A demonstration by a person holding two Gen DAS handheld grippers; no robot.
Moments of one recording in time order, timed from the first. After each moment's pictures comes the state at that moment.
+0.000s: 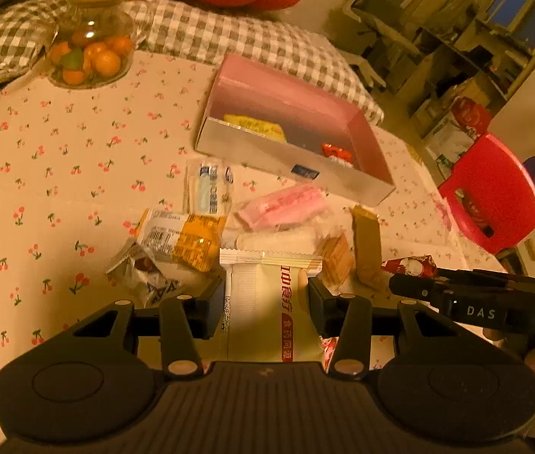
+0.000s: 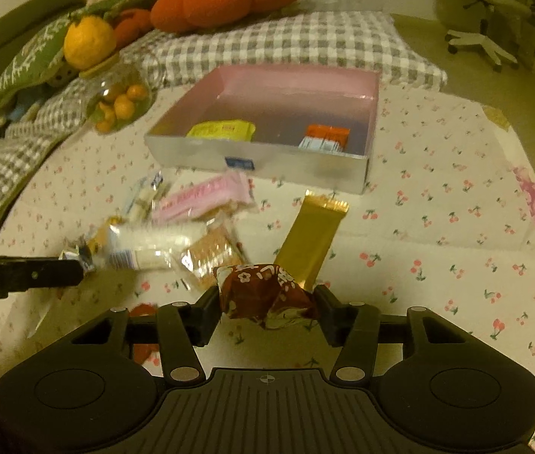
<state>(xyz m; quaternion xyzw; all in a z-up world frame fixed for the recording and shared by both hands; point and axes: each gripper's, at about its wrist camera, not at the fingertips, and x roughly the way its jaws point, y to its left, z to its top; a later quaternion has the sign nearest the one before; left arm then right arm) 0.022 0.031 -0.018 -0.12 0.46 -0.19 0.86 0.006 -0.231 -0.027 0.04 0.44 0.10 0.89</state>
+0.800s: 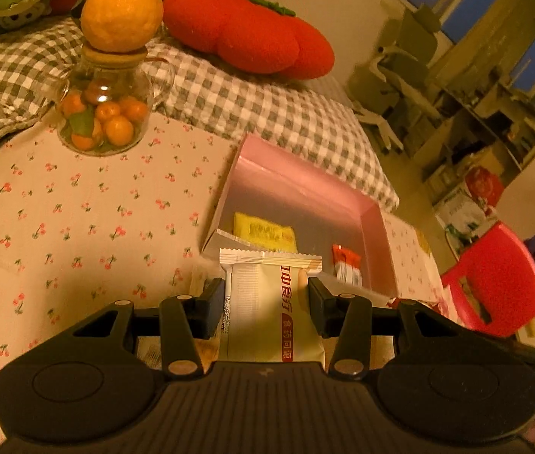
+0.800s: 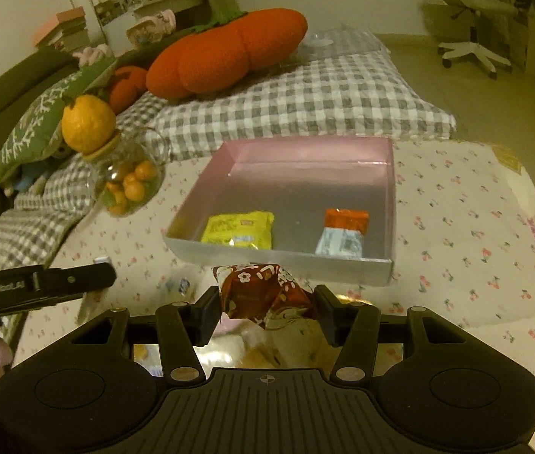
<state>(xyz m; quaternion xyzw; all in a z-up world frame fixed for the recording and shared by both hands) 0.091 0.035 0.011 -0.19 0.41 -0.14 0.88 0.063 -0.217 0.020 0.11 0.40 0.10 0.90</state>
